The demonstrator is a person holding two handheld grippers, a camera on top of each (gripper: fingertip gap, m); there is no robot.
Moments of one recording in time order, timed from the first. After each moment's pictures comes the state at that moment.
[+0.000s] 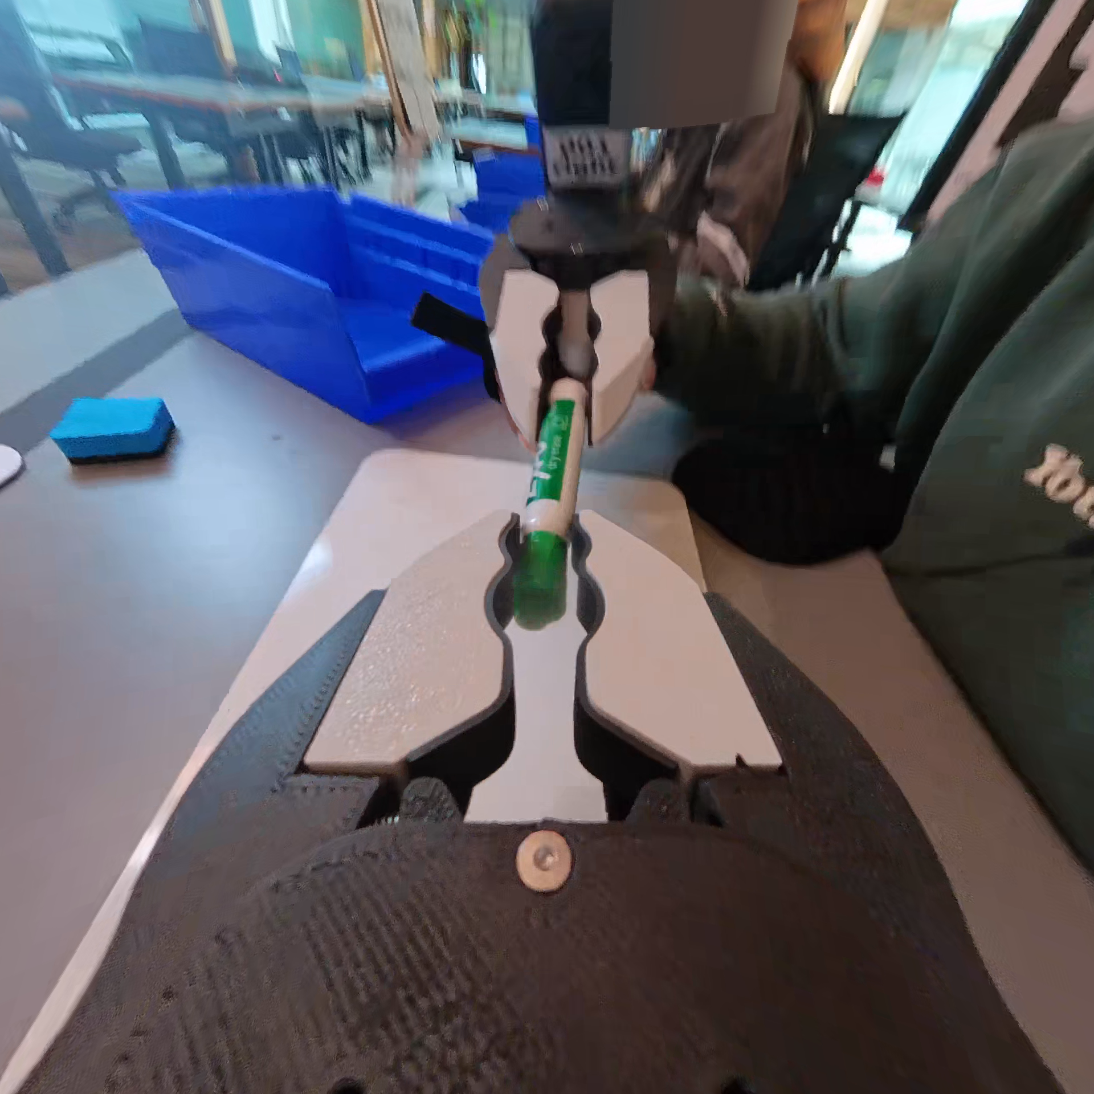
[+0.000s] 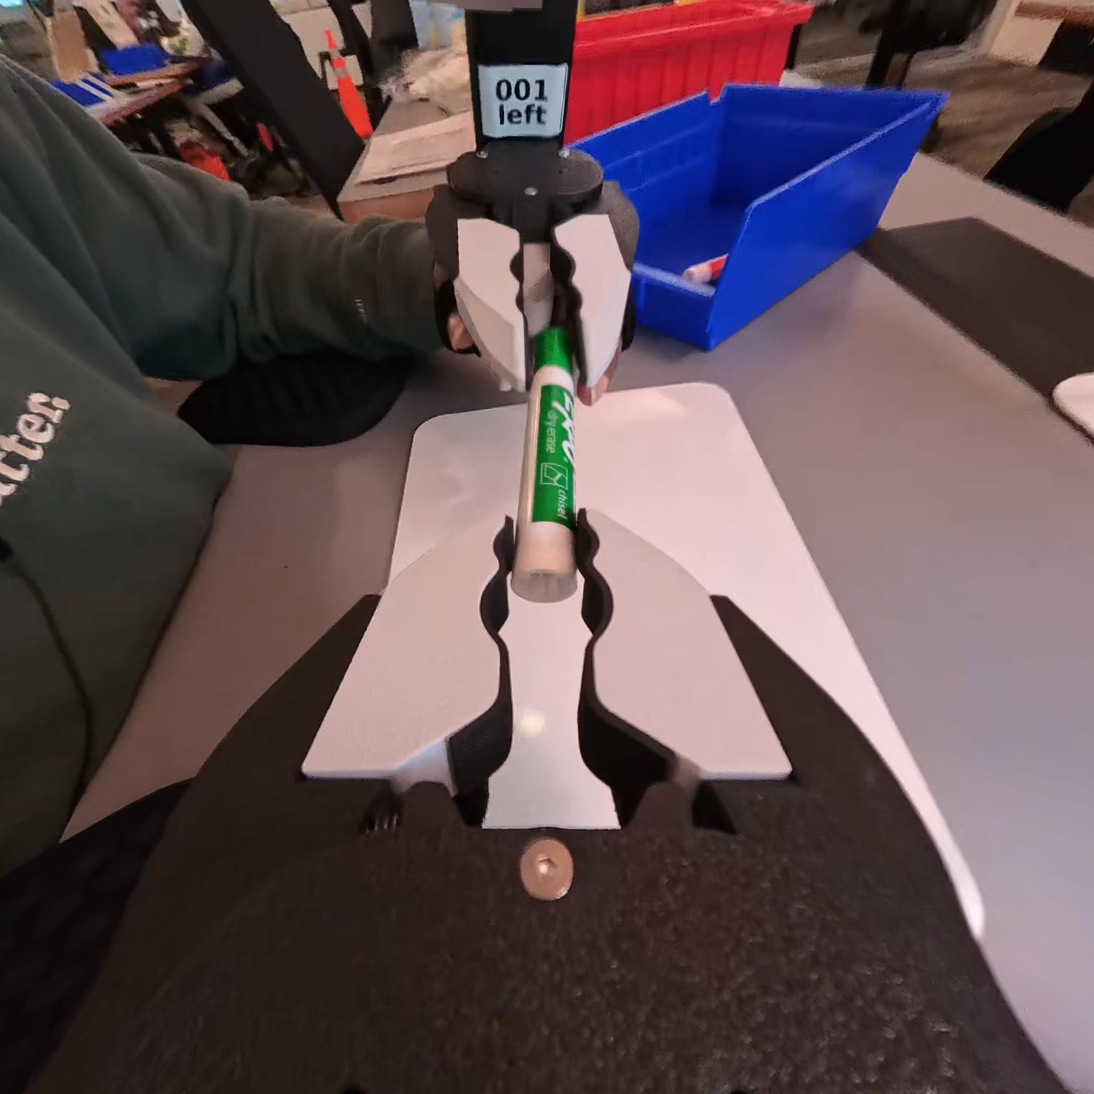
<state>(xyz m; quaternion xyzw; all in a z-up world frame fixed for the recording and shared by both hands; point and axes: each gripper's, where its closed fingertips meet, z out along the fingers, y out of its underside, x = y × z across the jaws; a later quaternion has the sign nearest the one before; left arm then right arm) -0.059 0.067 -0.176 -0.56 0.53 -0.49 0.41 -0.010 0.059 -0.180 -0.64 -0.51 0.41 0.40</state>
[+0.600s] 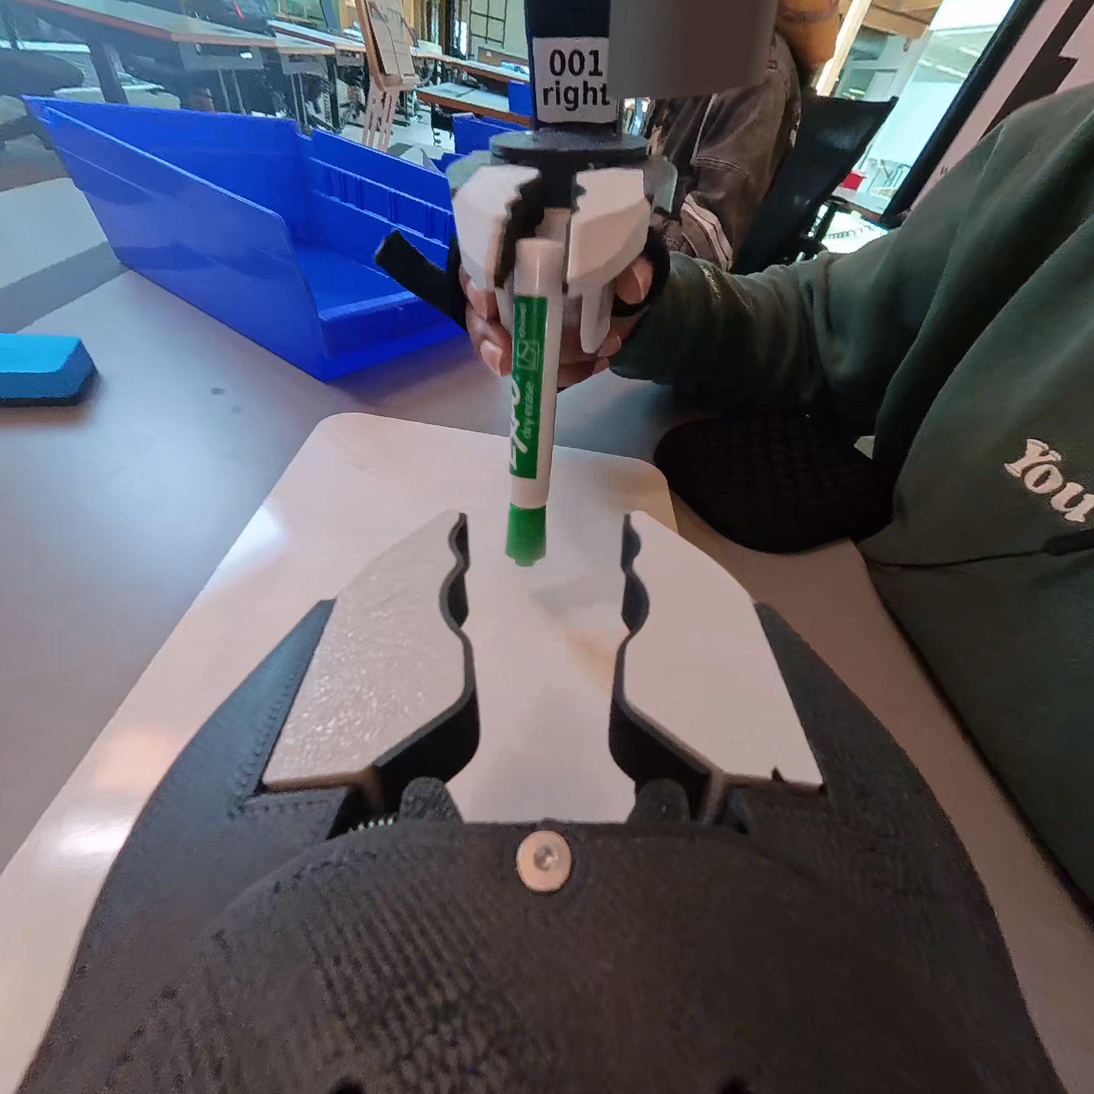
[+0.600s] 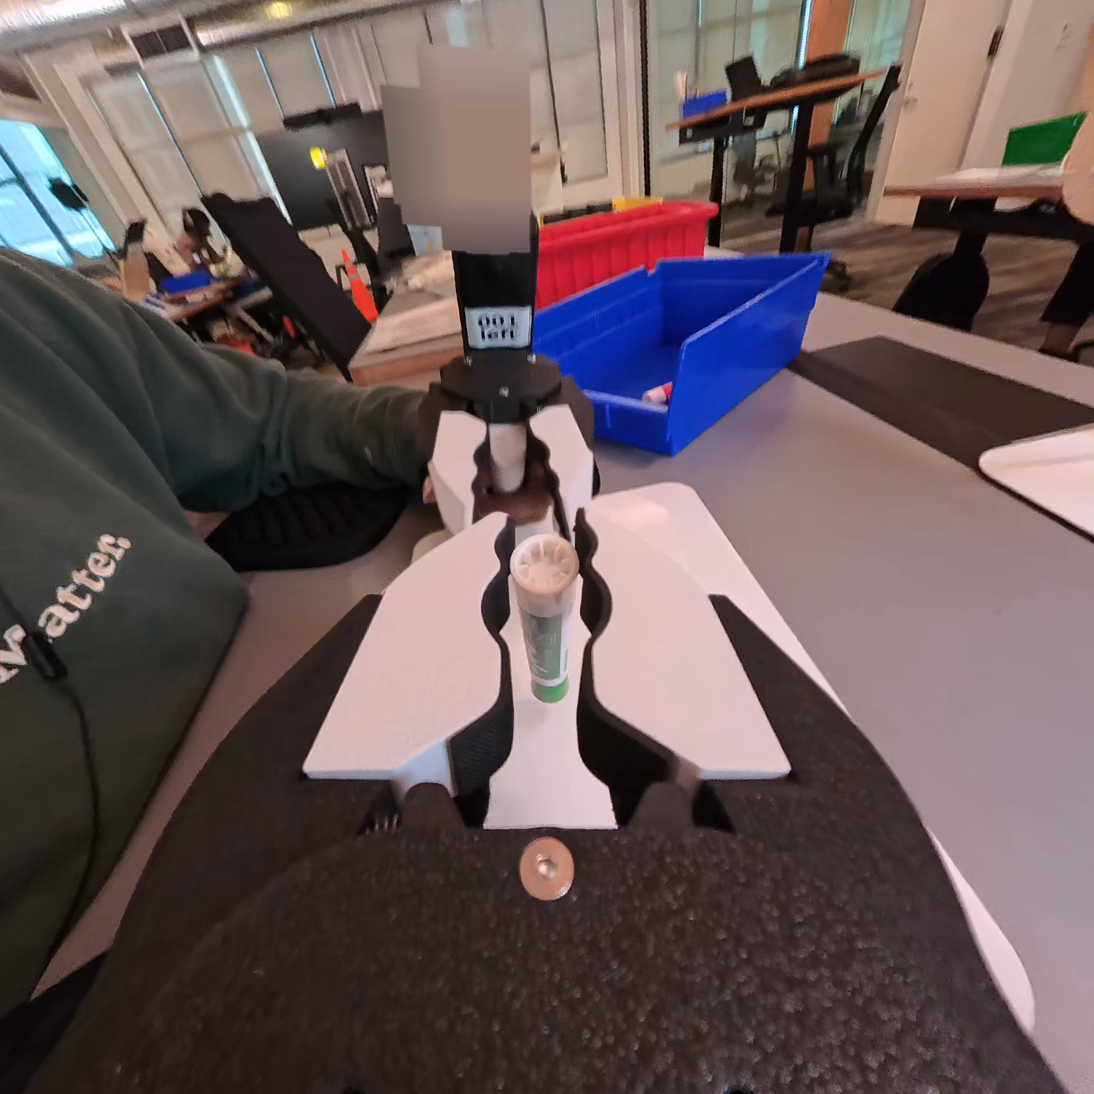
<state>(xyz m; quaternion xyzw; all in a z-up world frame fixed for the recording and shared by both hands) -0.050 0.056 -0.196 -0.57 0.53 -0.50 0.37 -0.010 0.071 -0.146 -0.60 -0.42 0.48 0.48</state>
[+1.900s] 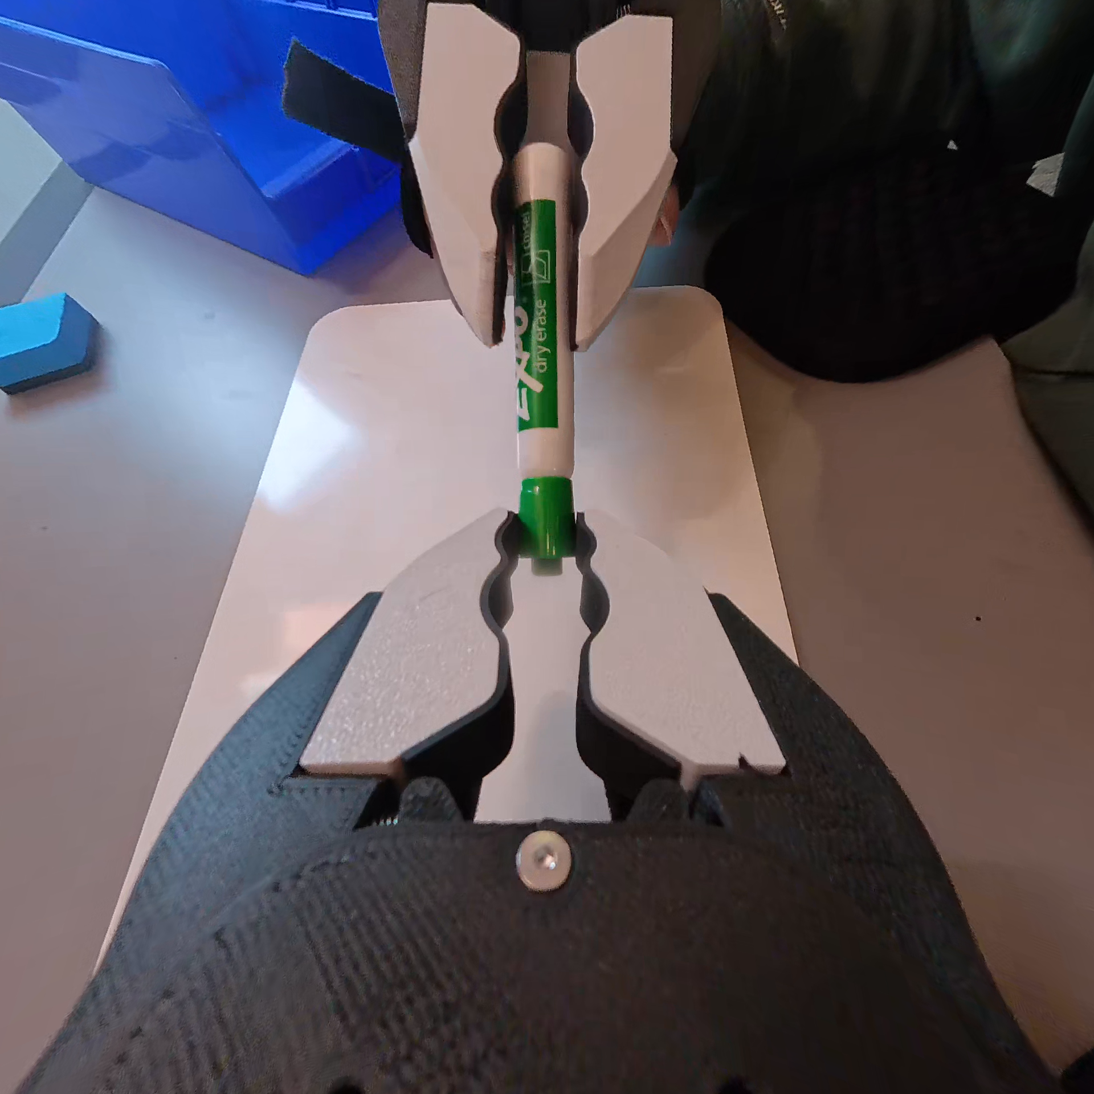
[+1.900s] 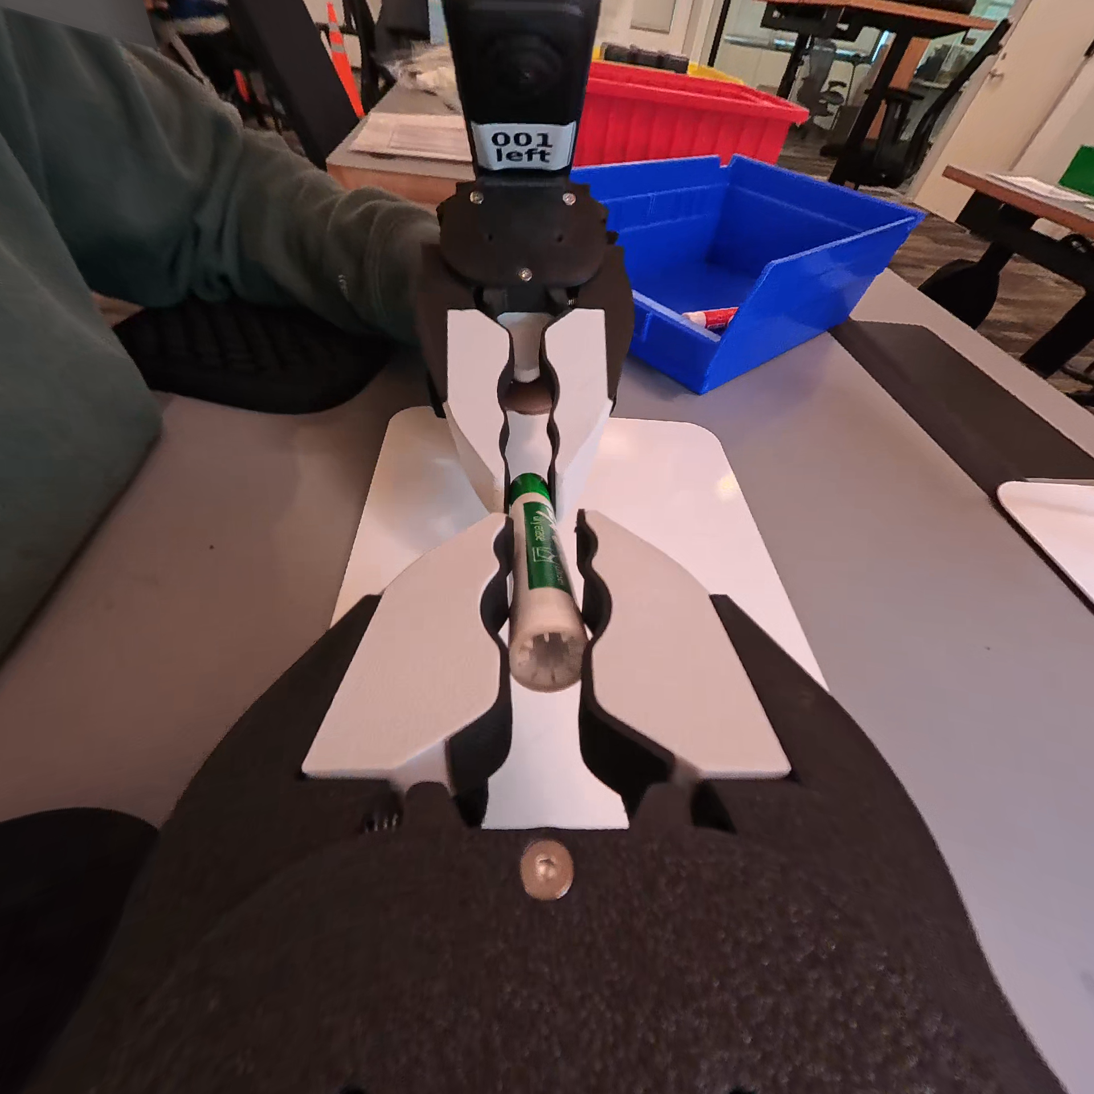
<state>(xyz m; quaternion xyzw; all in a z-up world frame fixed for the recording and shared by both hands) -0.057 0.050 -0.232 -0.58 0.65 -0.34 0.36 -0.030 0.051 -0.192 -0.58 -0.56 0.36 0.47</state>
